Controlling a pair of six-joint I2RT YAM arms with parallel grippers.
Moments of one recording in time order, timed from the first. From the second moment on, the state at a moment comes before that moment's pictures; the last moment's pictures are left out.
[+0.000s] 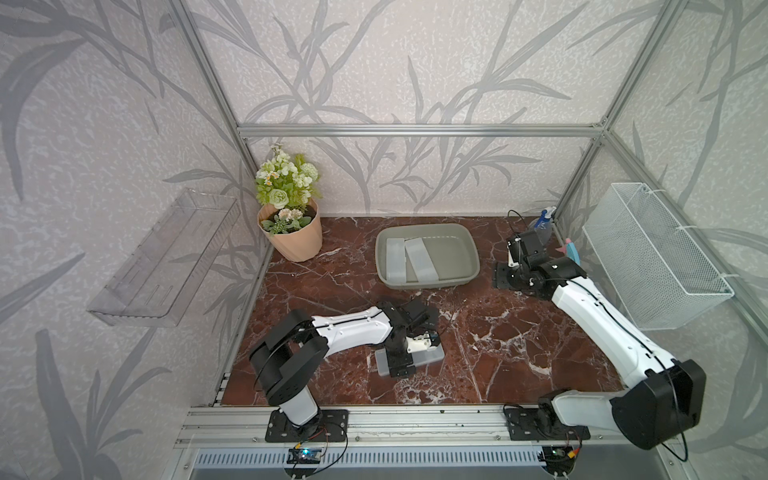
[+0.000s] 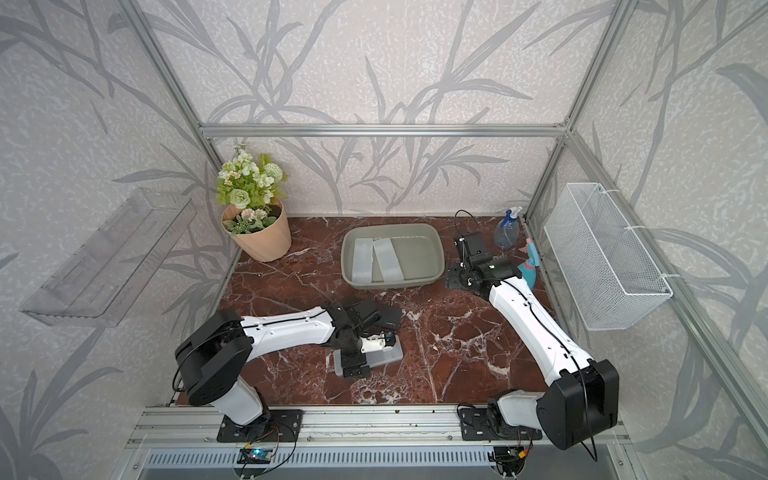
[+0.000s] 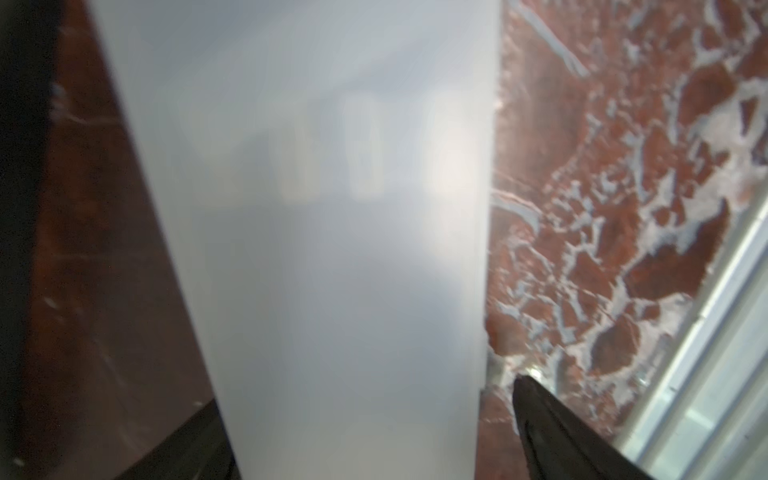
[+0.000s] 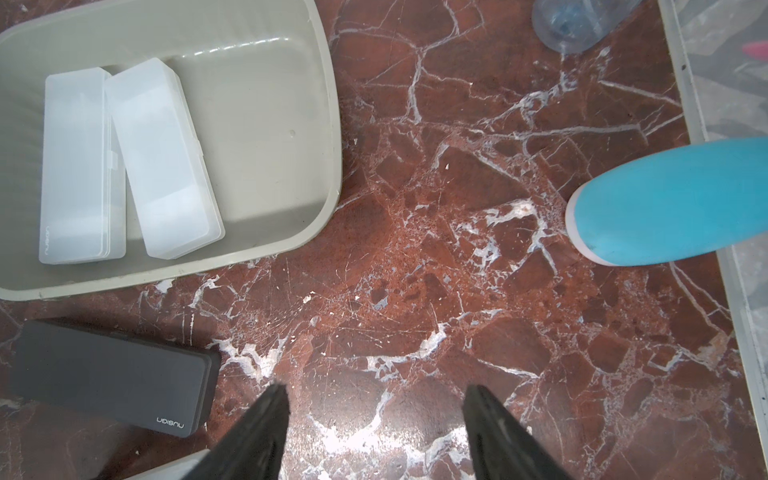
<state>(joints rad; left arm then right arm) -0.91 1.65 0.95 -0.78 0.15 0.44 0.32 1.32 1.19 -0.87 0.16 0.40</state>
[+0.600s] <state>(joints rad) -0.92 1.82 1.15 -0.88 0.18 0.23 0.32 1.33 1.17 -0.85 0.14 0.41</state>
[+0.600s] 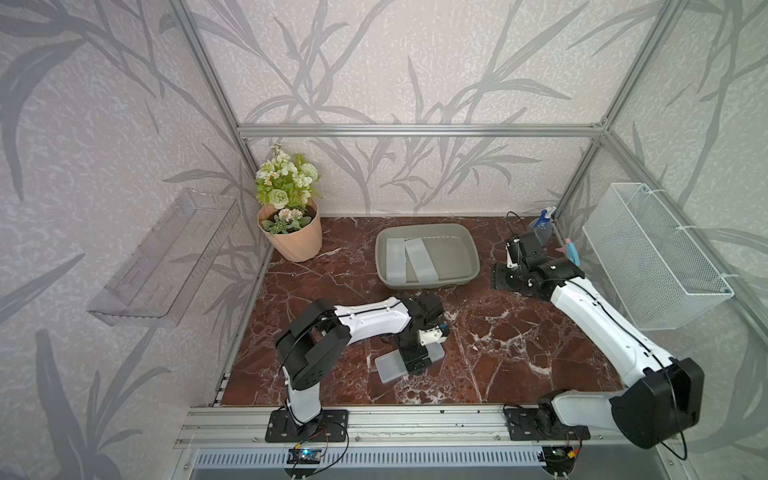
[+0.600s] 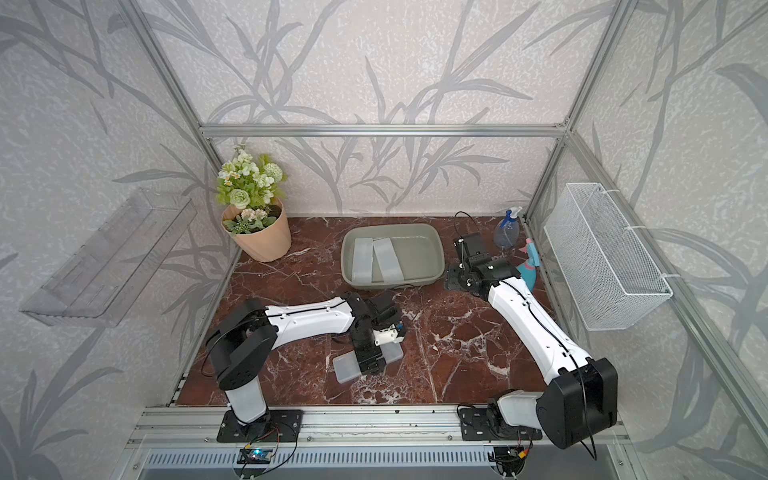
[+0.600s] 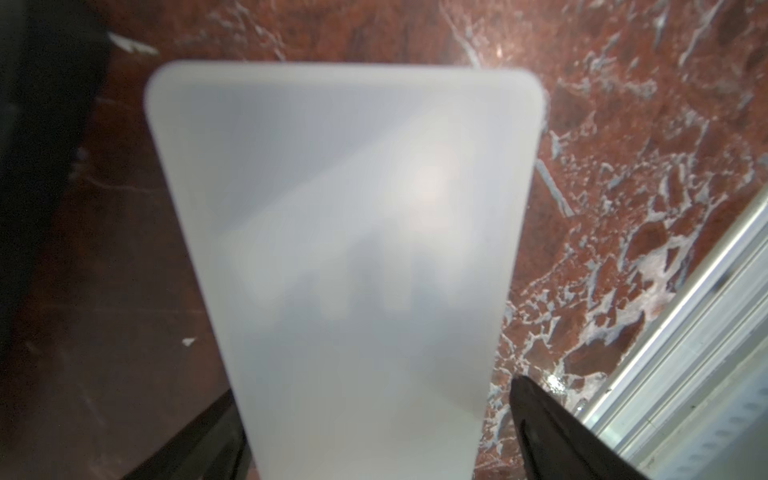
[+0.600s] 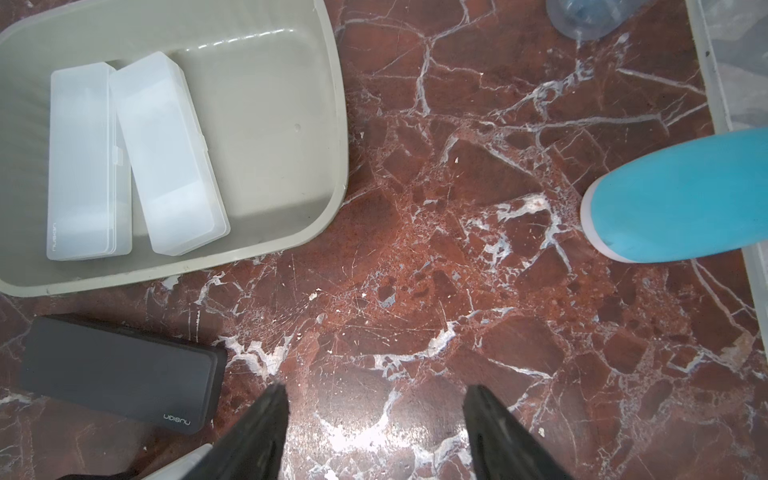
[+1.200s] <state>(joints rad) -0.89 1.82 1.33 -0.98 0.09 0.08 0.32 1.31 1.11 -0.85 0.11 0.43</state>
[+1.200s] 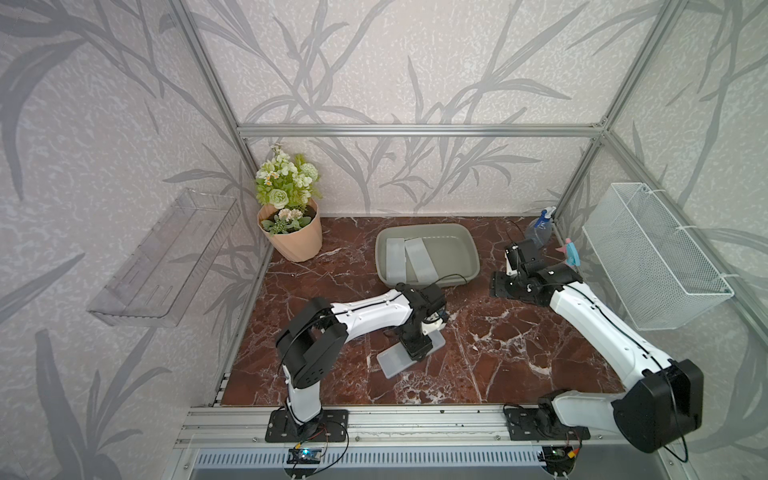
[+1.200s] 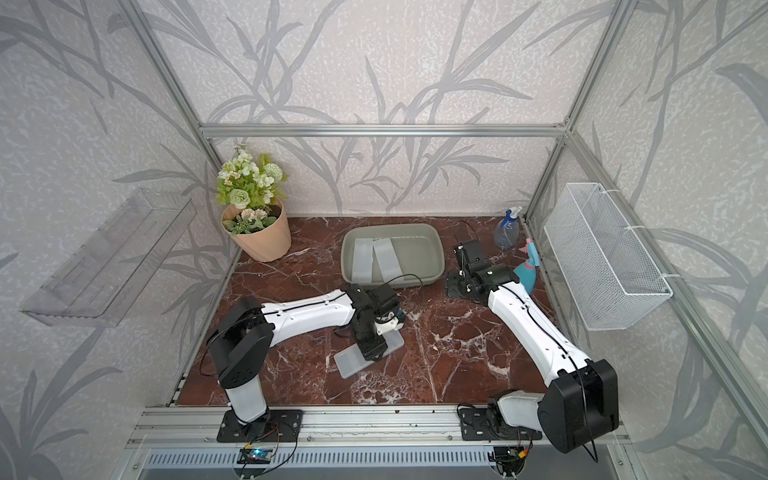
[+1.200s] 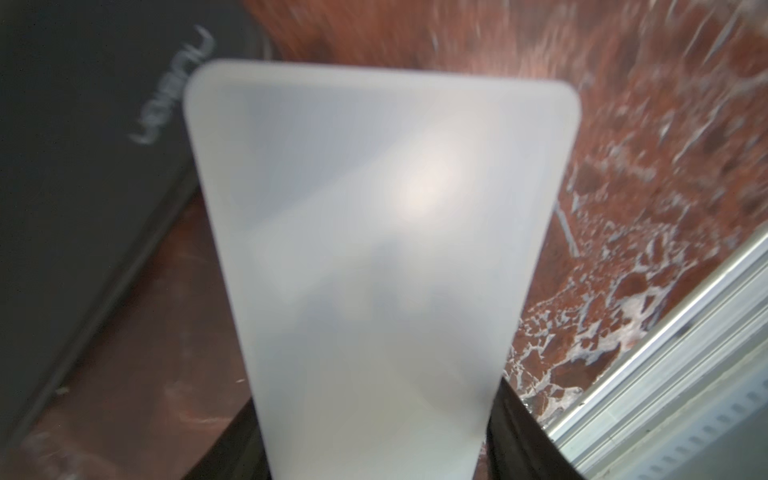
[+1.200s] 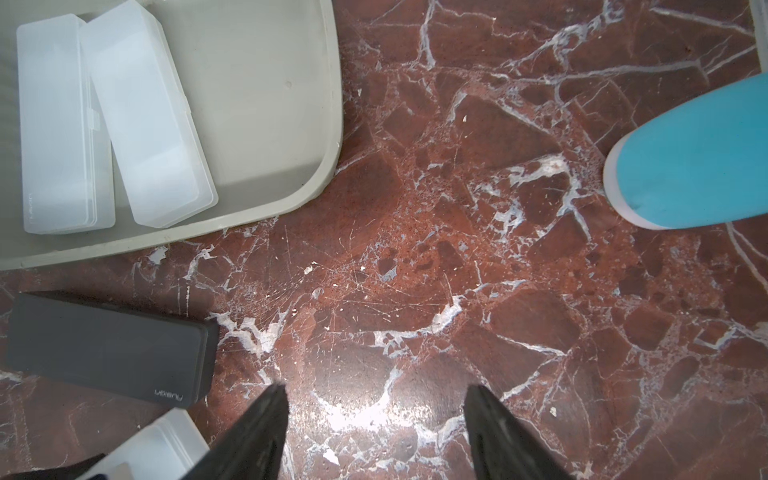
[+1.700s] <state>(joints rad) -0.75 2.15 2.32 -0.90 -0.23 -0.05 0.32 1.31 1.10 -0.85 0.07 0.42</state>
